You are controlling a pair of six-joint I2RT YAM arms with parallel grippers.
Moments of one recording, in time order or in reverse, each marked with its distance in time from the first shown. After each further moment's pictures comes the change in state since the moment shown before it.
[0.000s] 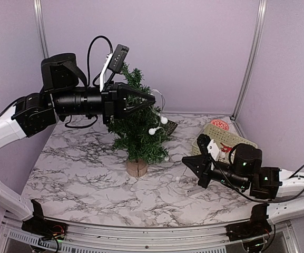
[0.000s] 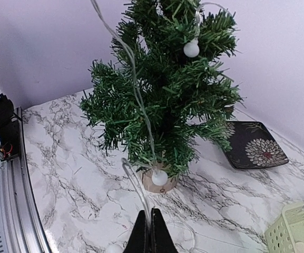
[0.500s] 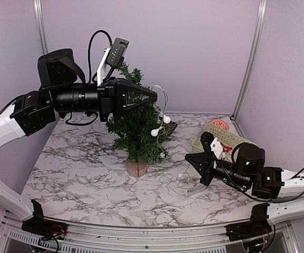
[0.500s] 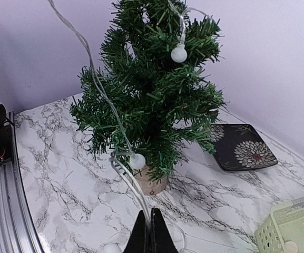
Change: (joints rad) left arm -0.022 0.013 0.036 0.032 0.073 -0.024; right arm -0.016 -0.030 0.000 -0.014 0.039 -0.014
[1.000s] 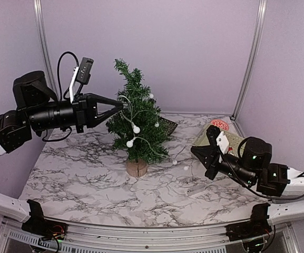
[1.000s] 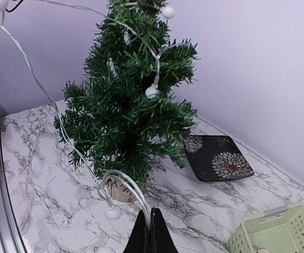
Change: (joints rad) left arm 0.082 -0.268 -0.291 -0.024 -0.194 -0.068; right arm -0.036 -0.048 0.047 -0.062 0.020 -0.080
